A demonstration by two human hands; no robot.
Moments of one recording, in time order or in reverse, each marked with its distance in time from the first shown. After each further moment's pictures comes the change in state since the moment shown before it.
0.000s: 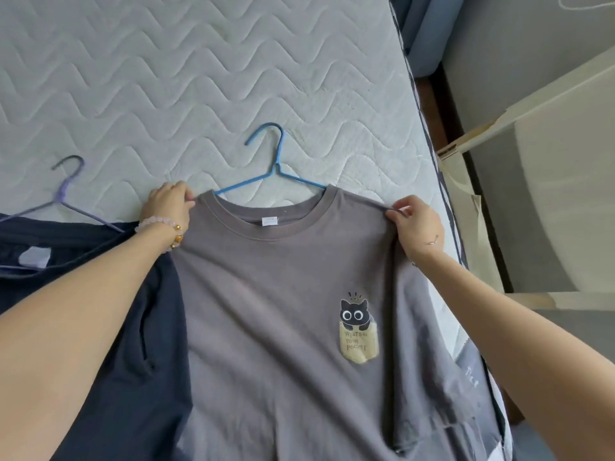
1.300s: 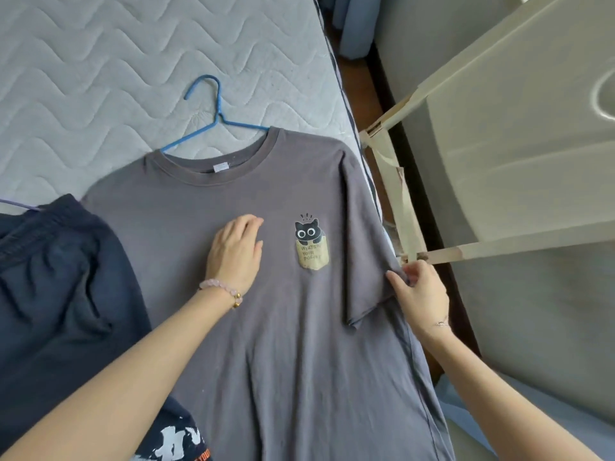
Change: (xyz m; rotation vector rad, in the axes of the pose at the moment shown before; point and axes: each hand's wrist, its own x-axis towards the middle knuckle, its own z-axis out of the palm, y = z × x) left_hand -0.149 0.162 0.054 -0.146 0.035 0.480; right_hand -0.127 0.122 -0.080 -0.108 0.097 0.128
